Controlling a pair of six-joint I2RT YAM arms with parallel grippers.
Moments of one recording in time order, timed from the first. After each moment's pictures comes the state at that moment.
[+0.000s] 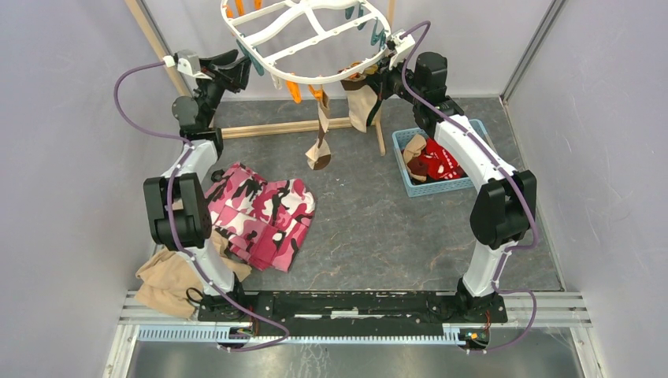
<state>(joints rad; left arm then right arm) 0.12 1.79 1.29 1.16 0.55 -0.54 0.33 1.85 1.69 0.10 -0.43 0.03</state>
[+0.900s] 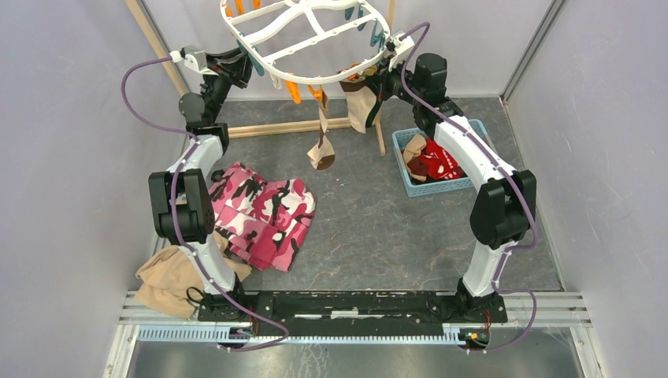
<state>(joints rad) 0.08 1.85 1.37 1.21 0.55 -0.56 0.33 1.85 1.68 0.11 -0.45 0.03</state>
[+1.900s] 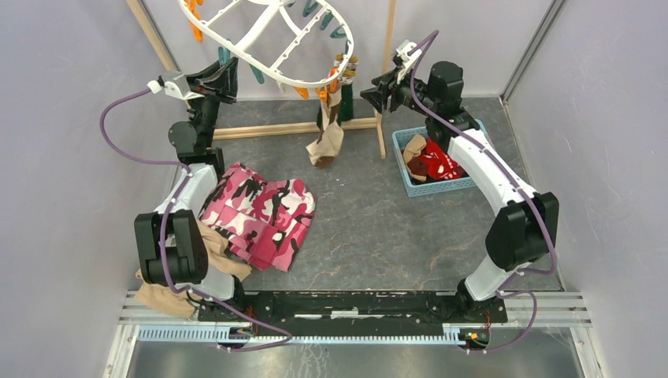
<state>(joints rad) 0.08 1.52 1.05 1.23 0.34 -0.53 0.32 1.67 1.52 0.13 -0.59 -0.08</state>
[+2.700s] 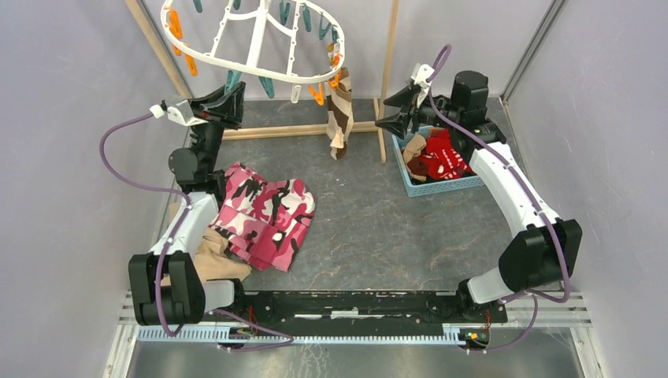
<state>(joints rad) 0.05 1.27 0.83 1.17 0.34 -0.52 0.22 1.50 1.41 -0.06 -0.91 -0.32</state>
